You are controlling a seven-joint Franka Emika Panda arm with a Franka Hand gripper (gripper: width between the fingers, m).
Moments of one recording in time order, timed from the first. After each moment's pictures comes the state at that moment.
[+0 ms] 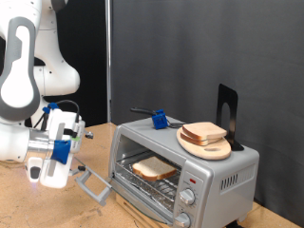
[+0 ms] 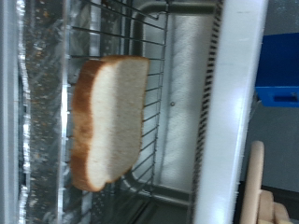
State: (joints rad) arm -0.35 0.09 -0.21 -2.49 1.11 1.64 -0.43
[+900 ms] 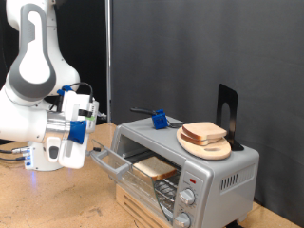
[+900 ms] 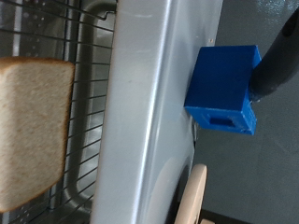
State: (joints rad) arm -0.33 -0.08 -0.13 -2.61 1.17 1.66 -0.42
